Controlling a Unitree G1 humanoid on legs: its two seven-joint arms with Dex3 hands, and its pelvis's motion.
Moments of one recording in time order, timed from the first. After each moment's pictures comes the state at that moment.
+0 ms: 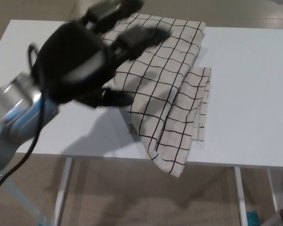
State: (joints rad) left_arm -0.53 0.72 -0.28 -0.05 0.62 -0.42 0.03; right_arm 0.33 -0.18 -0.23 0.11 -0.01 -0.28 0.03
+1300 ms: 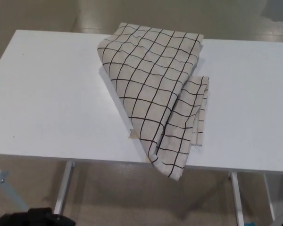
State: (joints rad) left_arm 0.35 0.50 0.06 0.14 0.03 -0.36 -0.34; right_arm 0.45 -0.14 -0.22 0.08 0.02 -0.27 0.08
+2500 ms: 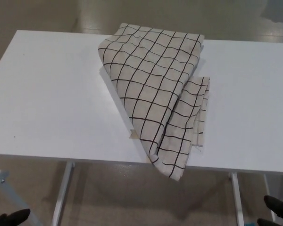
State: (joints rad) left_arm 0.24 0.31 0.21 0.54 0.08 -0.43 -0.02; right_arm 0.34 -0.11 -0.16 0.26 0.00 -0.38 0.08
